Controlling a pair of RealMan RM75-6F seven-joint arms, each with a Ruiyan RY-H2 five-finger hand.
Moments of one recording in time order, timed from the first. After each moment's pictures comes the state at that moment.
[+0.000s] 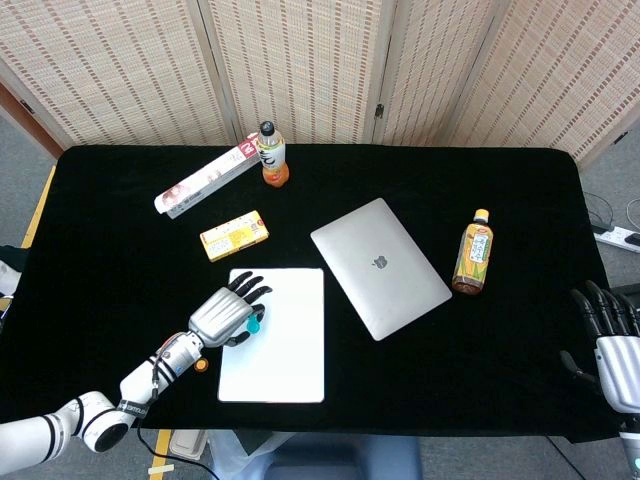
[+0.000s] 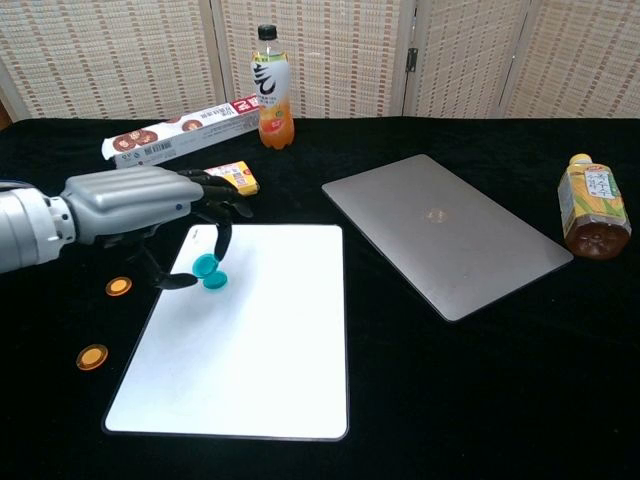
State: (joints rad) left arm -0.72 -1.46 -0.11 -1.46 1.51 0.85 0.19; right arm 0.01 -1.08 0.05 -1.59 -1.54 1.55 -0.02
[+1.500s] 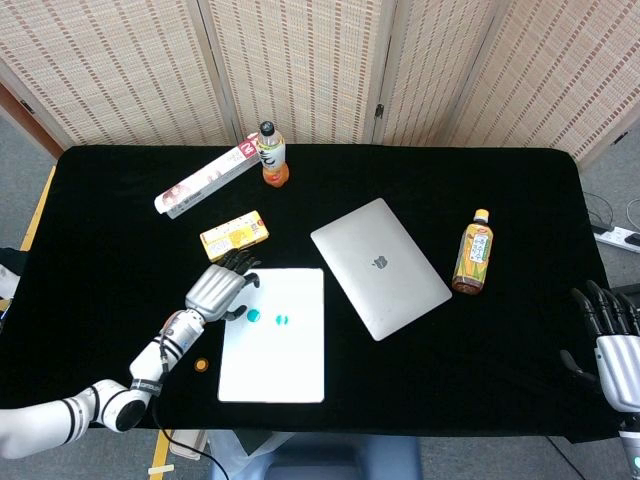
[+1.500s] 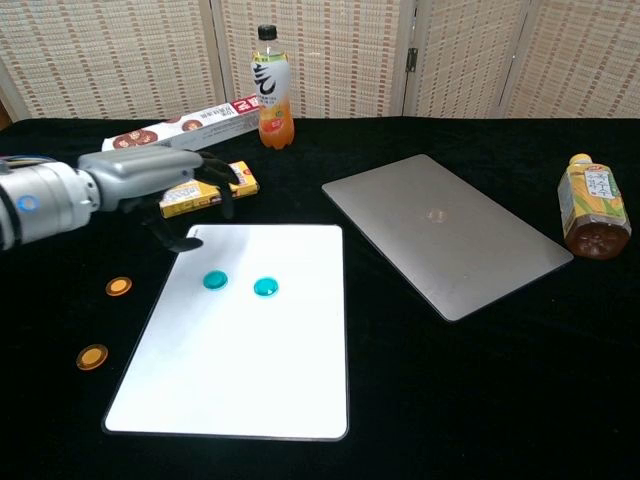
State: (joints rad) left arm -0.78 -1.49 -0.12 -1.40 1.24 0.88 0.23; right arm 0.01 -1.08 0.05 -1.59 -1.53 1.54 -0.02
